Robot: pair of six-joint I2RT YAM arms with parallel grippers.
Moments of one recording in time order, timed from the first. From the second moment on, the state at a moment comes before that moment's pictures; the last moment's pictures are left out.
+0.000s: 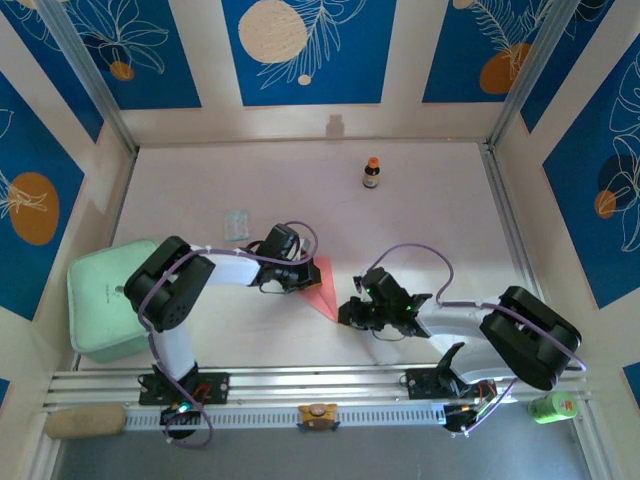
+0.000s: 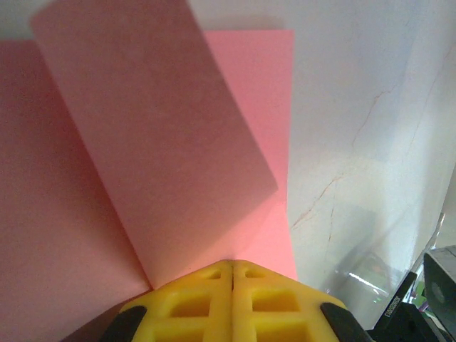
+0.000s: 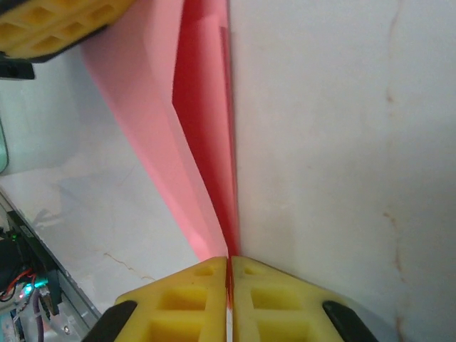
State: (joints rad) left arm -0.66 1.82 0.84 0.06 0.51 -0.88; right arm 0.80 1.33 0.32 0.14 -0.34 0.97
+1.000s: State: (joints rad) left arm -0.66 1.82 0.83 0.09 0.51 -0.88; right arm 0.73 1.08 0.33 -0.05 -0.41 0.94
